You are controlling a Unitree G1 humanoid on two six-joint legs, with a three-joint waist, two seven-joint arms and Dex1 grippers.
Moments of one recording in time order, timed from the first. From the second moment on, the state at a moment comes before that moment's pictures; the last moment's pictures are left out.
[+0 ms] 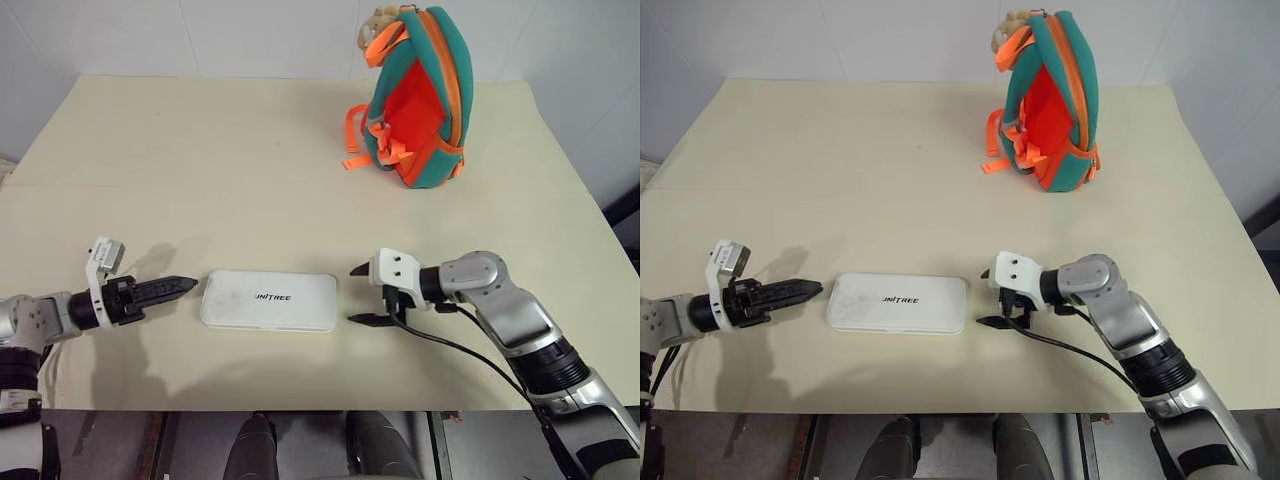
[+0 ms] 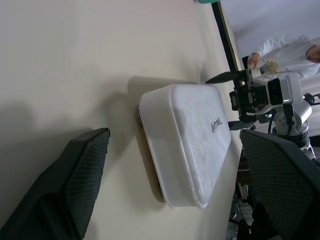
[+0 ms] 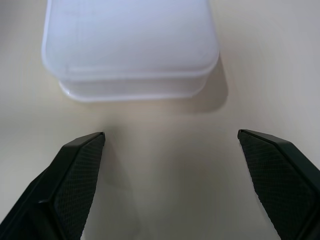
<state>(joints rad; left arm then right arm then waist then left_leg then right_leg) -0.45 0.92 0.18 0.49 -0.69 1.09 -1.25 -0.56 -0.61 0.35 -0.10 0.06 0.39 1.11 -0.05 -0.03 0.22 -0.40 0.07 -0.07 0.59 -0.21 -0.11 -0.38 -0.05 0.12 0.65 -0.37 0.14</state>
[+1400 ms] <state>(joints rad) -0.55 0.84 0.07 0.52 -0.63 1.09 -1.35 -0.60 -0.57 0.35 -0.09 0.03 0.37 1.10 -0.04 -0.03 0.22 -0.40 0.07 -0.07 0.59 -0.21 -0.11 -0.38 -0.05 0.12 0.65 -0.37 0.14</state>
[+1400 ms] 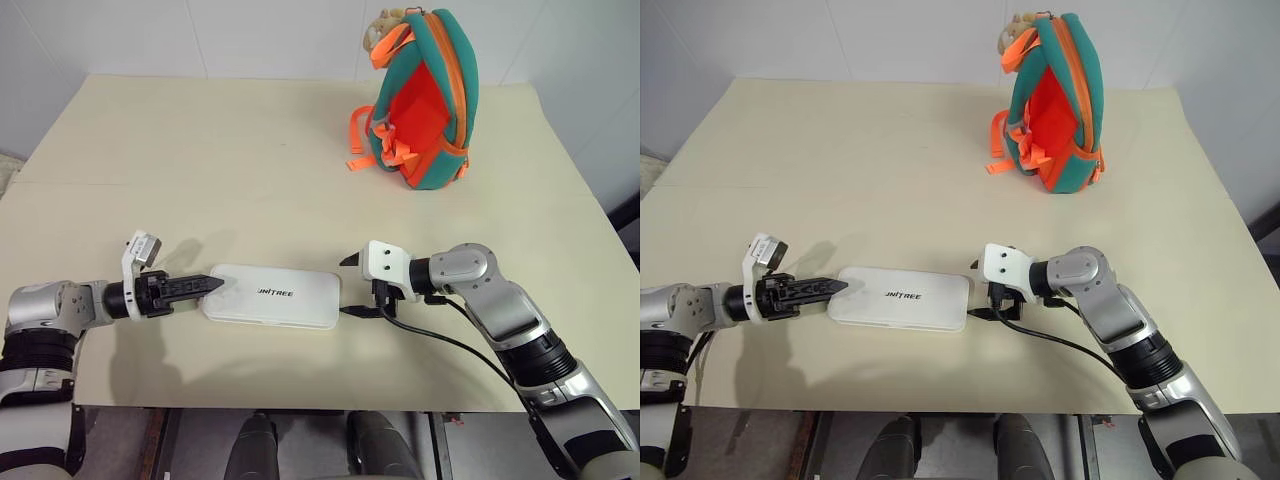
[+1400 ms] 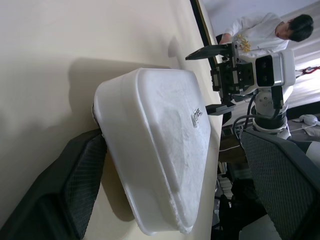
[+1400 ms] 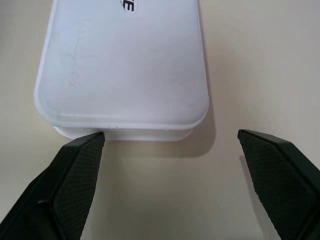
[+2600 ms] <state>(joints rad) -0.54 0.69 0.39 0.42 -0.75 1.22 -1.06 -0.57 -0.52 0.09 -0.10 0.15 0.43 0.90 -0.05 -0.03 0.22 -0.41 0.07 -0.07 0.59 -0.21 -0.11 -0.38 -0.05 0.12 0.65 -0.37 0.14</state>
